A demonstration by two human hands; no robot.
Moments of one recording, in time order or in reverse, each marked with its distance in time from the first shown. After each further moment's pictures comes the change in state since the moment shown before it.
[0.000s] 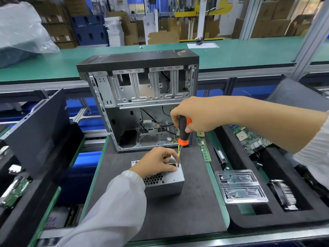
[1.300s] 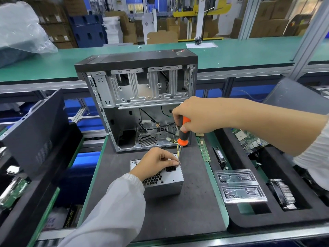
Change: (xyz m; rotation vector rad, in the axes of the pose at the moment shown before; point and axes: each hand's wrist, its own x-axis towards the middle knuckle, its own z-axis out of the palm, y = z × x) left_hand -0.002 -0.007 0.008 -0.094 0.075 -0.053; right_hand -0.002 -0.002 0.004 -0.042 0.080 0.044
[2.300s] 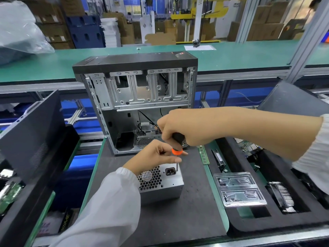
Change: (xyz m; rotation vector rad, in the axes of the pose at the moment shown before) left_hand 0.008 0.021 -0.026 -0.267 -0.158 0.182; right_hand 0.004 -0.019 -0.004 -0.053 -0.100 -0.350
